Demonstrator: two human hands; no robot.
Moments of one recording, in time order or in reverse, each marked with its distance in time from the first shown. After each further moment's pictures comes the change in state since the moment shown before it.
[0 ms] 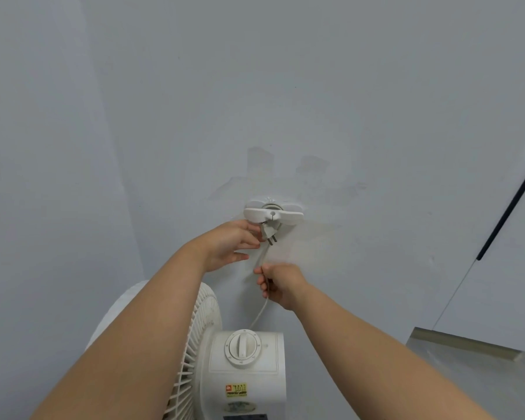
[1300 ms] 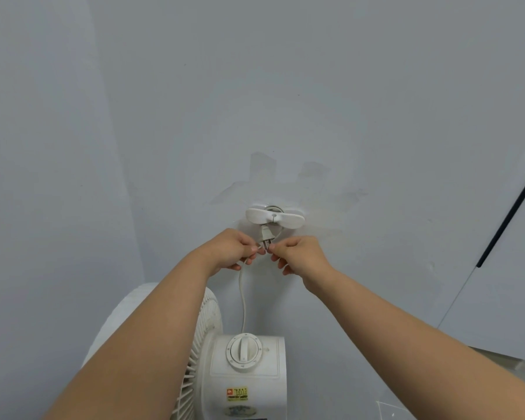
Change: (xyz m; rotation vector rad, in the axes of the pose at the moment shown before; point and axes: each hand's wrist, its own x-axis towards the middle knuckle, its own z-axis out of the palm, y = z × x) left_hand 0.003 -0.008 -0.002 0.352 0.091 0.043; right_hand -0.034 -0.047 -0.019 -0.301 0.079 -0.433
